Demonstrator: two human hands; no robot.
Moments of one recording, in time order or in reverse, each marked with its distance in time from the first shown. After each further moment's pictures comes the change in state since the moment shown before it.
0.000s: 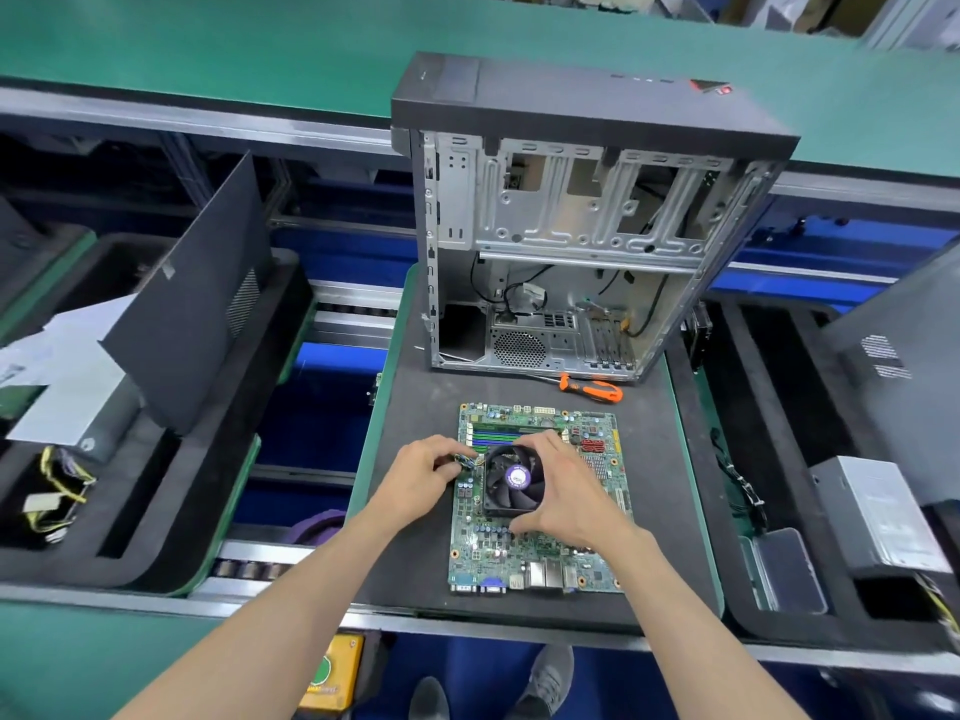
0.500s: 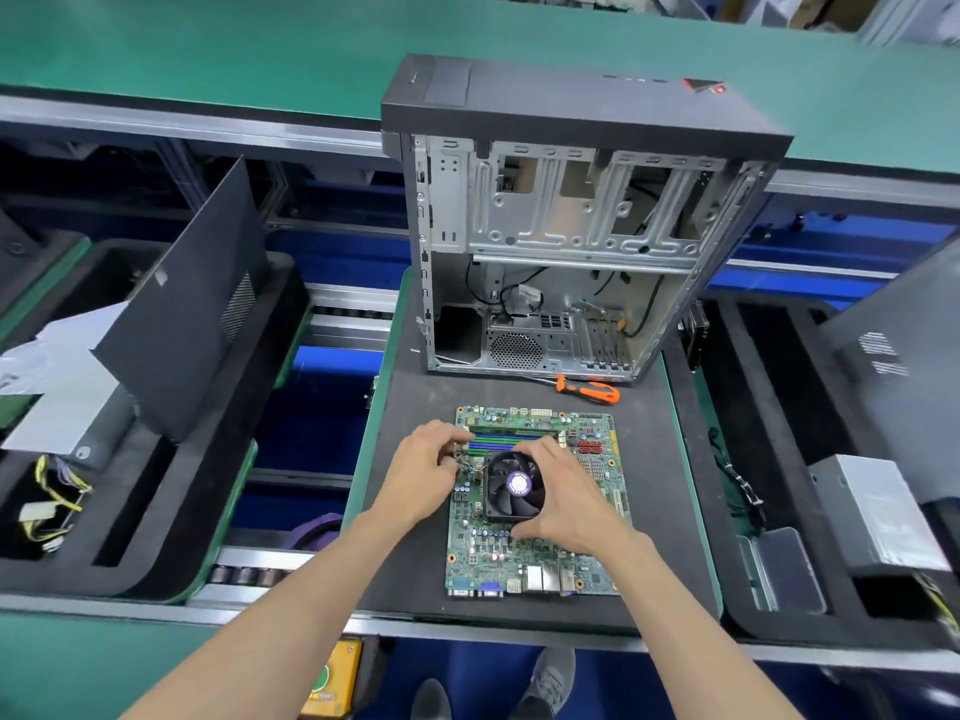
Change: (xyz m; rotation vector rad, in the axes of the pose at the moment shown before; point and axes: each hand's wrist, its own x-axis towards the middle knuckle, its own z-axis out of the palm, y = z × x) left_hand 0.002 0.020 0.002 0.068 0.142 0.045; right_hand -0.001 0.009 0.002 -0.007 -0.024 -0.016
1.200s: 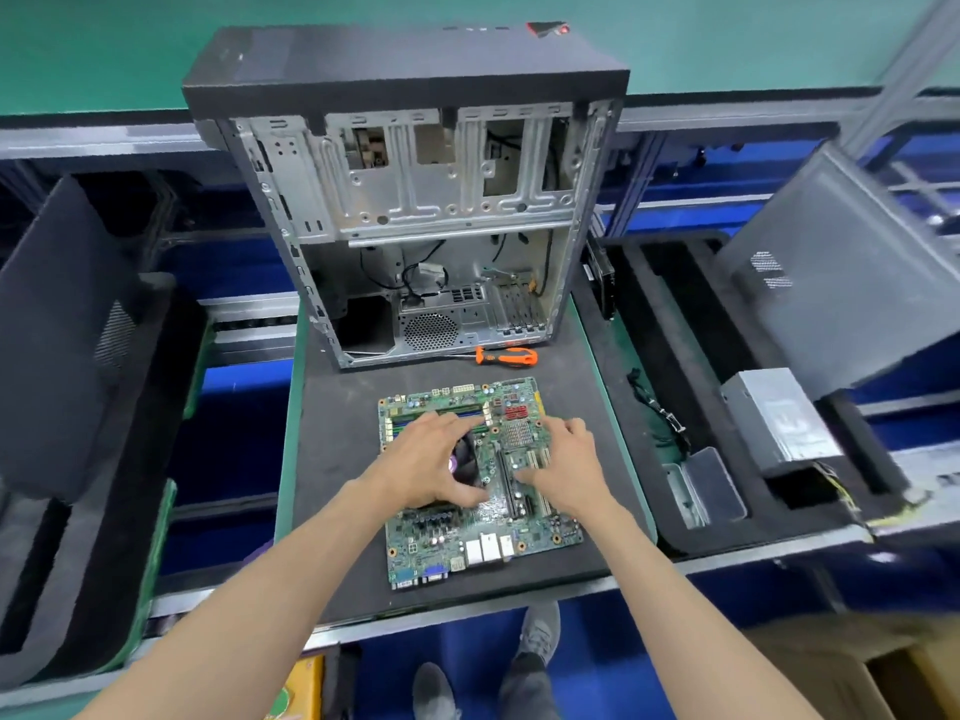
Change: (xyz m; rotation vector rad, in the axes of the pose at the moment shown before) left_hand 0.033 0.052 0.049 0.495 -0.493 0.394; right_hand -0.041 0.061 -0.007 0.182 0.247 0.531
